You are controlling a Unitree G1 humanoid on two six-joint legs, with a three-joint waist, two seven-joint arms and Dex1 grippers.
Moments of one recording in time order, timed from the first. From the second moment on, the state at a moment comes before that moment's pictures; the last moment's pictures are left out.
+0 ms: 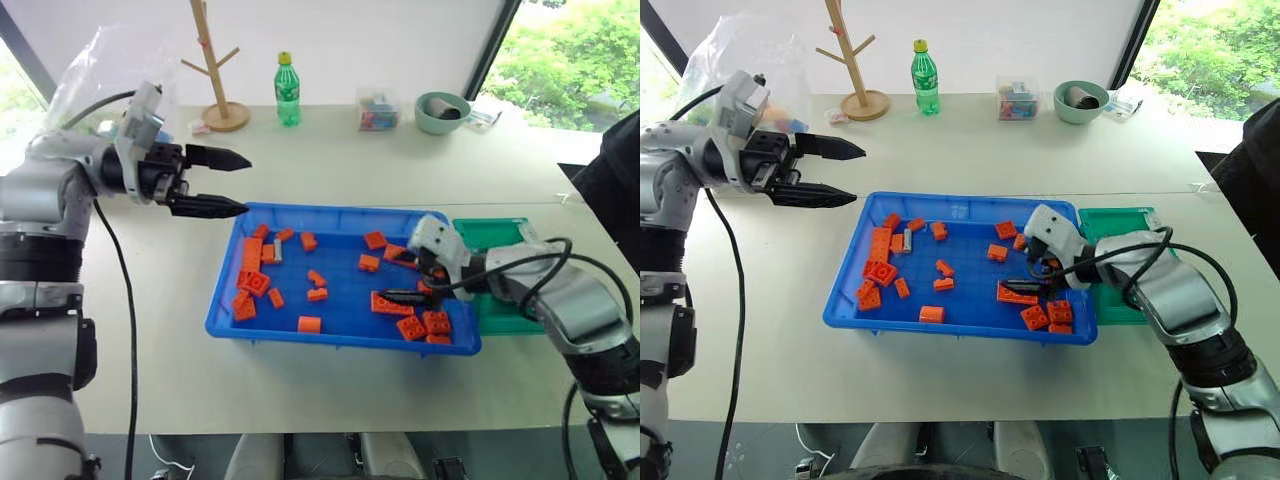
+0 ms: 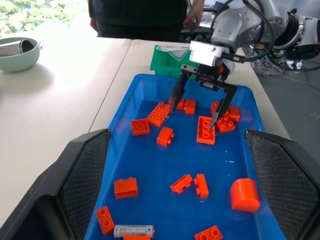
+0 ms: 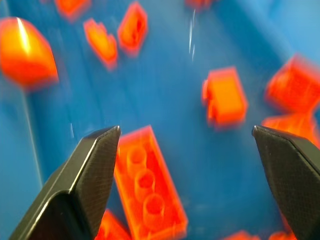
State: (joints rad) left arm -0.97 0.81 -0.02 0.40 -0.49 0.47 -1.61; right arm -0.55 -0.77 0.18 -0.32 0.37 0.94 0.88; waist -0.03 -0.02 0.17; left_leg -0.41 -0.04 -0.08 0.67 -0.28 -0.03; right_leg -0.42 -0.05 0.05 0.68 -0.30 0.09
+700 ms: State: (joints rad) left arm -0.96 0.86 -0.06 0.51 -0.43 0.36 -1.61; right arm -0.77 -0.46 0.33 -0.18 0.30 1.04 0.67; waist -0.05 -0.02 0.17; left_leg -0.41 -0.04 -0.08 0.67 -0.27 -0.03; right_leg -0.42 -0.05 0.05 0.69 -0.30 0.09
